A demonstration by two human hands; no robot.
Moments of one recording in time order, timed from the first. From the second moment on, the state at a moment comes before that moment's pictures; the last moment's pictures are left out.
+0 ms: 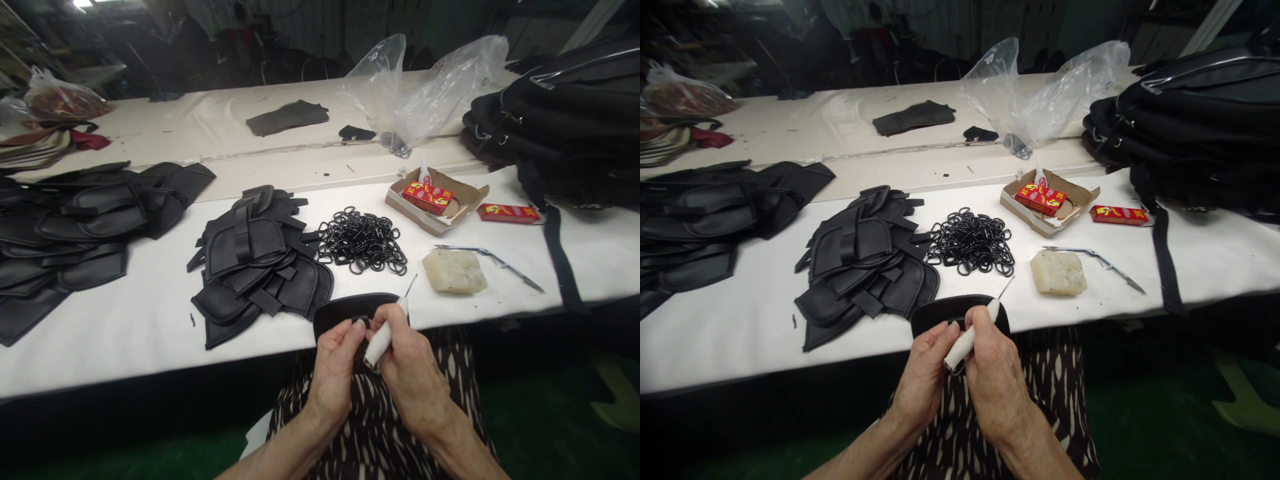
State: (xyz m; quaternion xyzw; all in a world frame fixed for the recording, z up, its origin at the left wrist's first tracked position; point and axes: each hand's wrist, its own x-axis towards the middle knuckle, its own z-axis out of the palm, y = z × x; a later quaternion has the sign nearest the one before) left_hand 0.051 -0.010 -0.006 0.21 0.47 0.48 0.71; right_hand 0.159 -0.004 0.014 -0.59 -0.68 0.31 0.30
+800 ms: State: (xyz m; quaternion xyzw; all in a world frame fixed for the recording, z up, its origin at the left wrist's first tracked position) left_hand 0.050 -0.011 0.005 0.31 0.52 0.44 0.67; right_hand 0.157 -0.013 0.017 -0.65 -0.59 0.29 0.38
